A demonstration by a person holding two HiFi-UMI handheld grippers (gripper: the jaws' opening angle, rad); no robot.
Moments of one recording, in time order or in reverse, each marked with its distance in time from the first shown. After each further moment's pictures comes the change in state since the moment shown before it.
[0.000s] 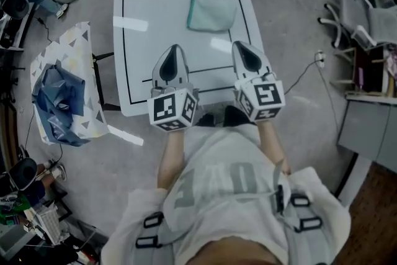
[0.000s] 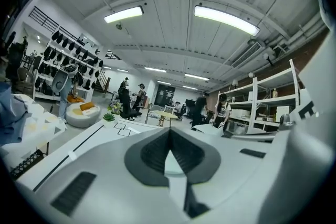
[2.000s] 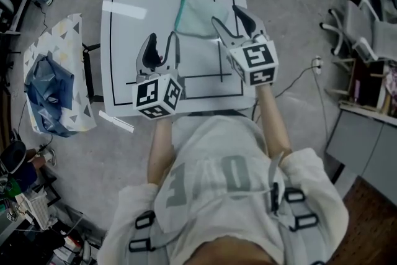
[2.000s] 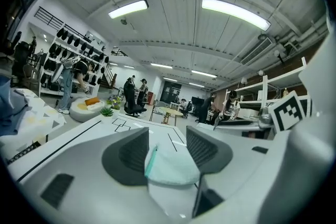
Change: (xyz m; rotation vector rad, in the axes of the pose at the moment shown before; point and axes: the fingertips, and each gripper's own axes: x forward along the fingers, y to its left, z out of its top) left arm 0.082 0.002 -0.008 -0.048 0.049 0.072; right arm 0.116 -0.065 0.032 -0.181 0.075 0.177
